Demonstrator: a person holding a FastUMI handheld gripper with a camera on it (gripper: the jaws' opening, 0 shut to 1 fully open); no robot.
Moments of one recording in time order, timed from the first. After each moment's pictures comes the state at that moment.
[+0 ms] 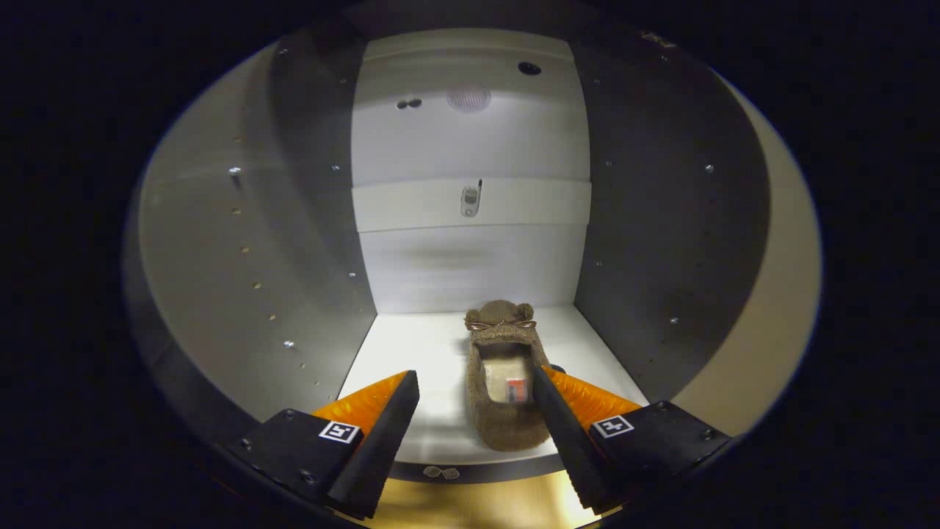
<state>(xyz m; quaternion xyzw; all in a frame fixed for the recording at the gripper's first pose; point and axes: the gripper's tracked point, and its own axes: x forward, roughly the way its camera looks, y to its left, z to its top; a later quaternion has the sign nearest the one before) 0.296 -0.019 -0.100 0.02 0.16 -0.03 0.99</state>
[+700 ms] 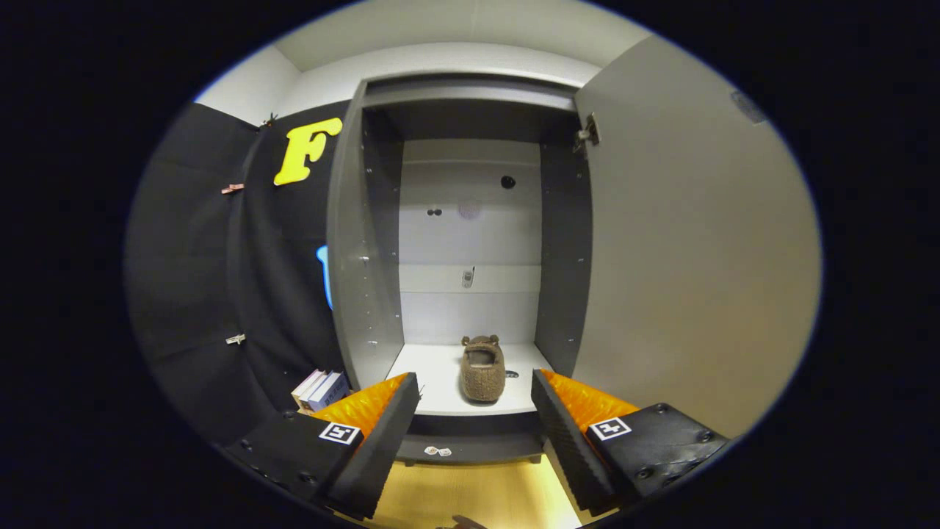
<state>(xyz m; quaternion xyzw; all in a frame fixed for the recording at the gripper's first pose) 0.077 -0.028 0.006 0.00 0.03 -0.02 1.00</state>
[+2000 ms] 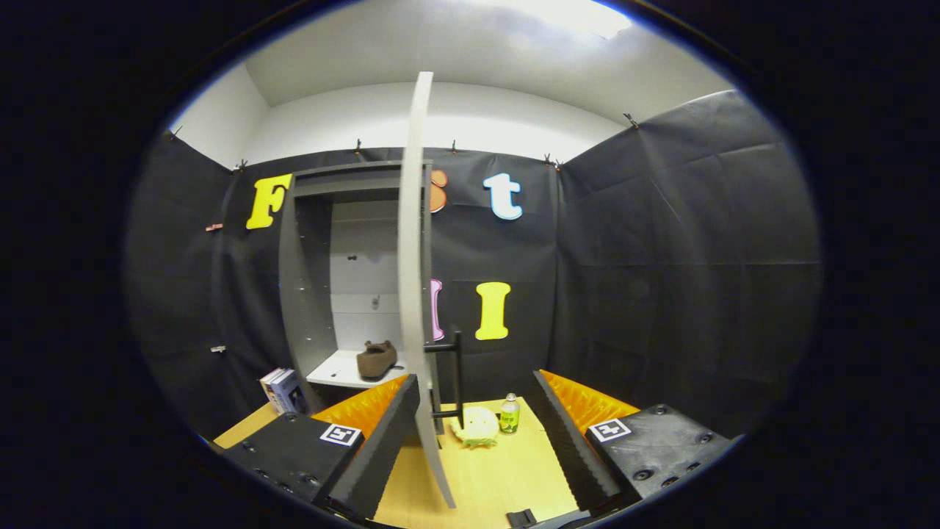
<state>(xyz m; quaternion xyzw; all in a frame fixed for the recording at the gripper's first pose) -0.118 -0.280 0.037 0.02 -0.02 -0.11 0.99</state>
